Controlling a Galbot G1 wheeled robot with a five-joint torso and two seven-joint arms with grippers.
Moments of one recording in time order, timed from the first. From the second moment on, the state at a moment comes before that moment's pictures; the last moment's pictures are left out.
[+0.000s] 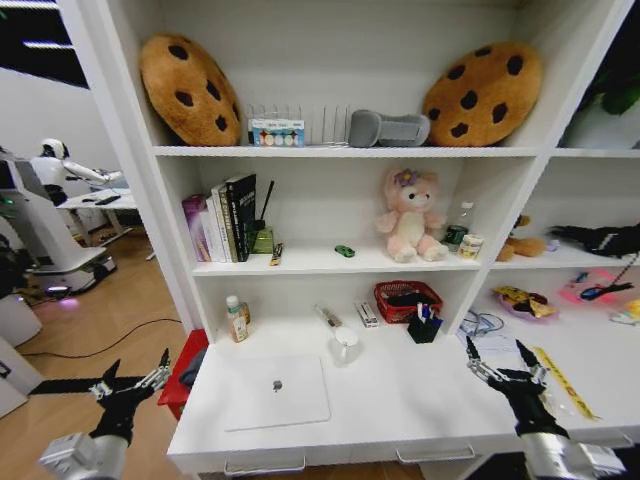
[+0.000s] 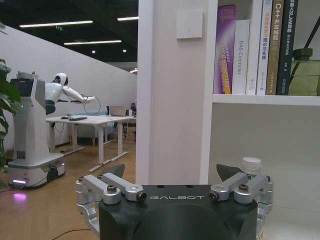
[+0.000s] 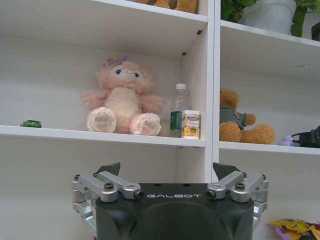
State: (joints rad) left arm 1.89 -1.27 -0.90 -2.34 -0.50 0.08 -0.22; right arm -1.89 1.19 0.97 2.17 0.50 0.28 0.05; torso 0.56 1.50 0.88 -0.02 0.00
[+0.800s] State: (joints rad) left arm 1.89 -1.27 -0.90 -2.34 -0.50 0.08 -0.22; right arm -1.89 1.19 0.97 2.17 0.50 0.28 0.05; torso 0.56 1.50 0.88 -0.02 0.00
